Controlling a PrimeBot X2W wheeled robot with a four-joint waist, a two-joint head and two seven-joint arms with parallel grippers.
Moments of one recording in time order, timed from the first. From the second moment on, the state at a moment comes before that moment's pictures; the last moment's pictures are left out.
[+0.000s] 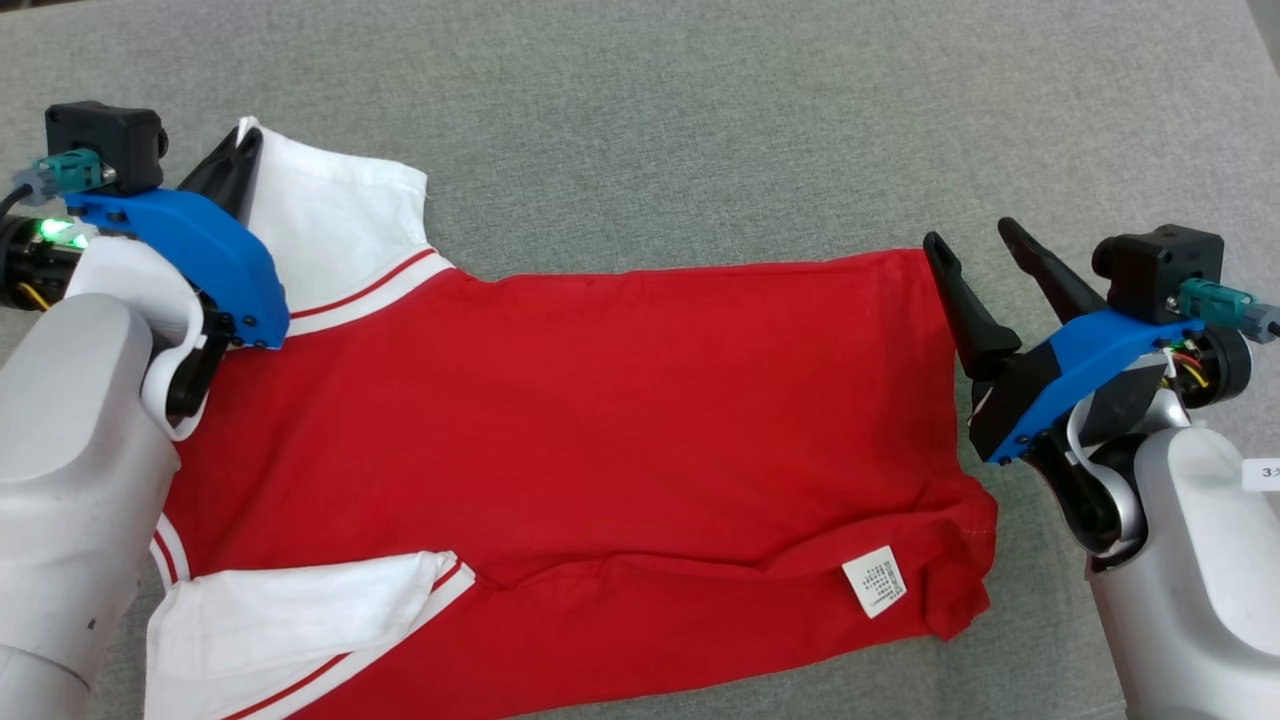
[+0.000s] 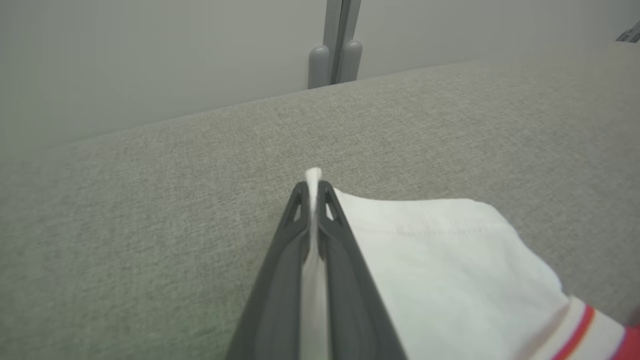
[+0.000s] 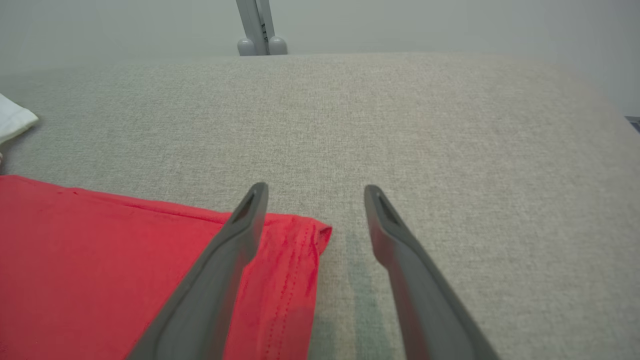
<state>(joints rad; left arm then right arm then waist) -0.93 0.44 -0.63 0.84 -0.68 -0.13 0.01 -0.51 -0.17 0.09 0.26 0.30 0.13 0.19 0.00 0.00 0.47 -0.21</state>
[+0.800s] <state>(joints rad) -0.94 0.44 -0.72 0.70 -0.72 -0.13 -0.03 -0.56 -0.16 0.07 0.39 0.34 0.13 0.34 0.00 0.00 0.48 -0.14</state>
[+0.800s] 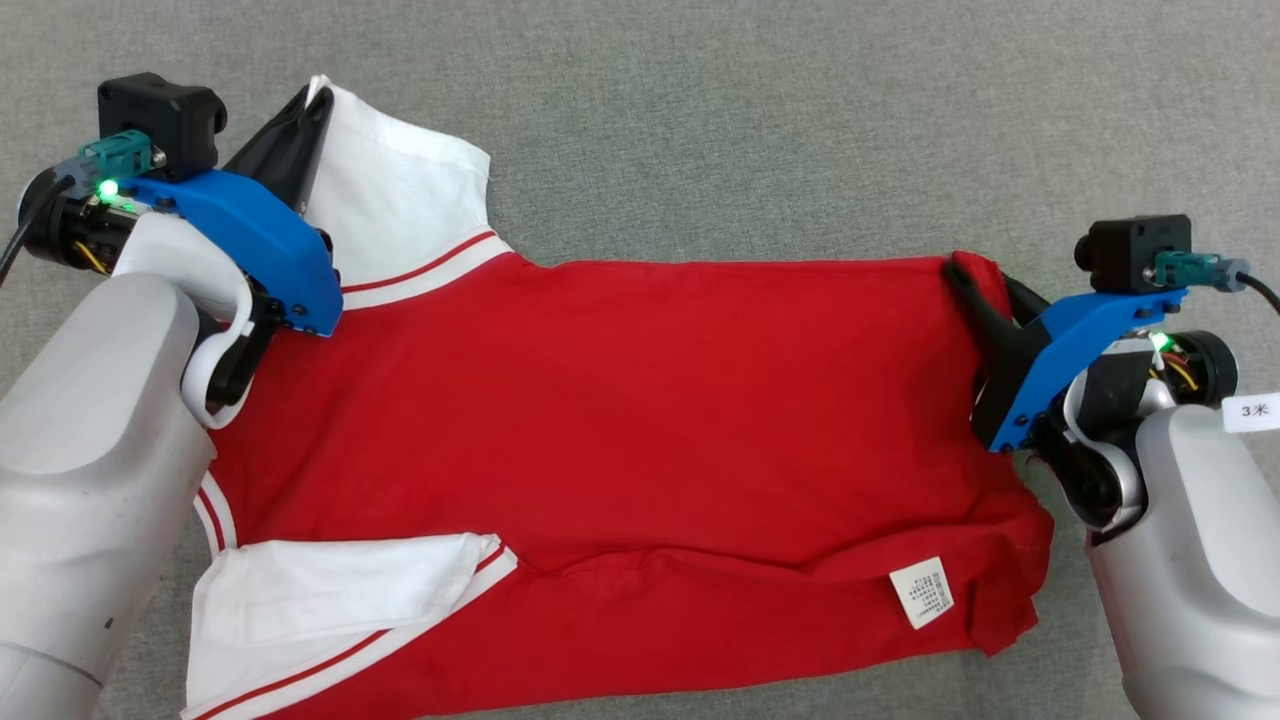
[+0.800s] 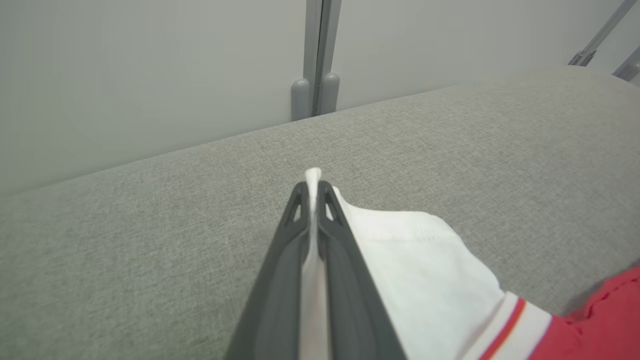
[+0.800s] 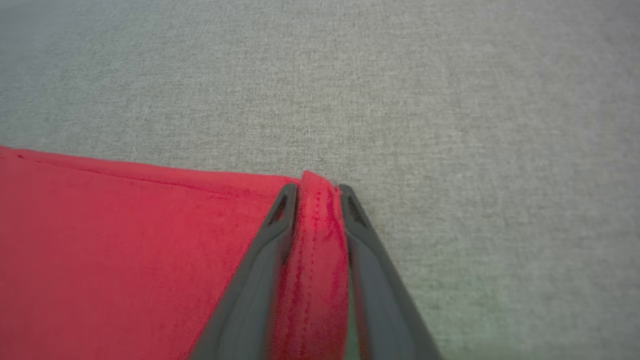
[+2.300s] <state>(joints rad) -0.32 0.55 -0.66 0.12 -0.88 0.05 -0.24 -0.28 -0.21 0.06 0.39 0.29 0.13 -0.06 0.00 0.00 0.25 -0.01</state>
